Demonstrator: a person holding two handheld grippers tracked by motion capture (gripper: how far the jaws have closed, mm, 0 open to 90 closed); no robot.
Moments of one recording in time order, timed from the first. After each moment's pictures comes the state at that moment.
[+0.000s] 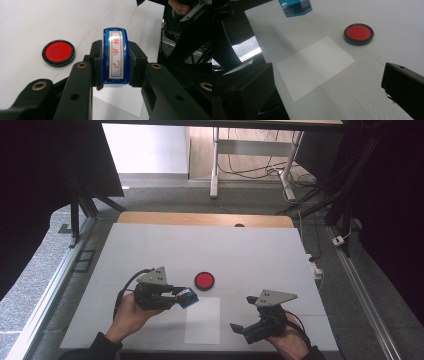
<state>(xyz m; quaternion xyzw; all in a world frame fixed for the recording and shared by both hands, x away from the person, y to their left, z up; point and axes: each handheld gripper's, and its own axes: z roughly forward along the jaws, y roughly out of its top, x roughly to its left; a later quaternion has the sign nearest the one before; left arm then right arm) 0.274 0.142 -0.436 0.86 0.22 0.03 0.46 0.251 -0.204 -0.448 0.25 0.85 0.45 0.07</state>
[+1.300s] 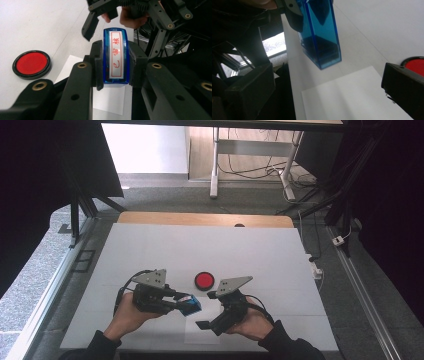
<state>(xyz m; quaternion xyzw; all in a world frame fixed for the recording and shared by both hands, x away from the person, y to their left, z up) 0.273 0.143 -0.431 0.86 0.14 -0.03 0.49 0.282 -0.118 -0.452 0.15 0.87 0.46 -0.04</state>
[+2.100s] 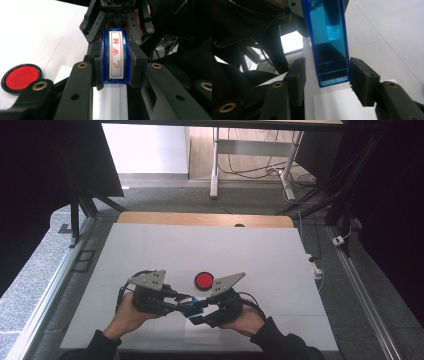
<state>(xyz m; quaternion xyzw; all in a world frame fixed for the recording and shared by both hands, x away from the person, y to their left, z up) 0.273 0.145 -0.431 0.84 0.10 -0.04 0.53 0.289 -0.107 -0.454 0.09 0.87 0.47 -0.10</state>
